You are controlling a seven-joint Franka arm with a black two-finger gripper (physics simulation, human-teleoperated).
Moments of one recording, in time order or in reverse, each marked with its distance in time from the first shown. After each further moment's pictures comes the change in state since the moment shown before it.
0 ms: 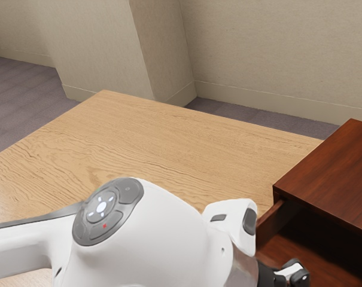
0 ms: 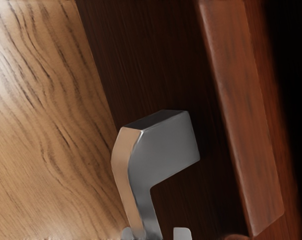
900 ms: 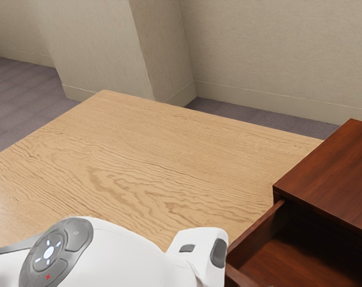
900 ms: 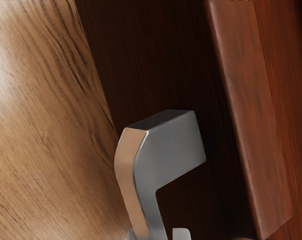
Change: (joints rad) arm -0.047 -0.146 -0.002 -0.130 -0.061 0.012 -0.003
